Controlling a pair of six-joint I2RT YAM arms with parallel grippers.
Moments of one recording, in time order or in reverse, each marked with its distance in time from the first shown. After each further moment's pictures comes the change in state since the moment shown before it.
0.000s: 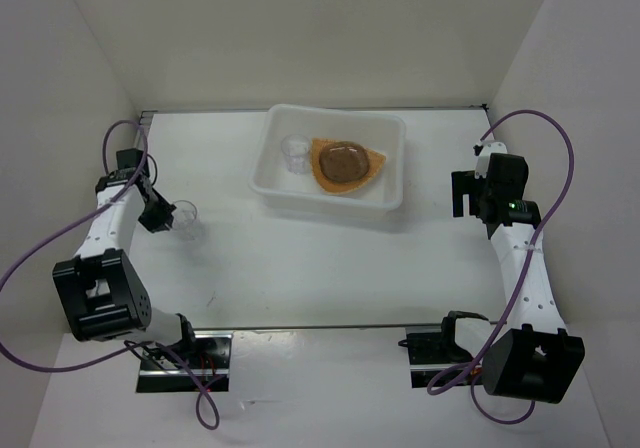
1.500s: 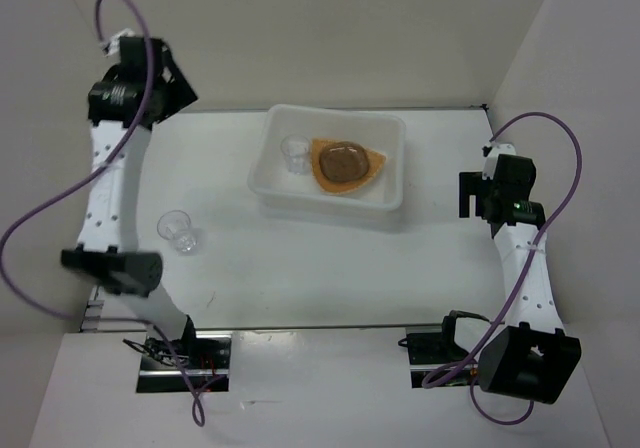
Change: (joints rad) left arm -0.397 0.381 1.342 -0.410 -0.284 0.025; right arm -0.060 0.003 0.001 -0.006 -0.002 0.000
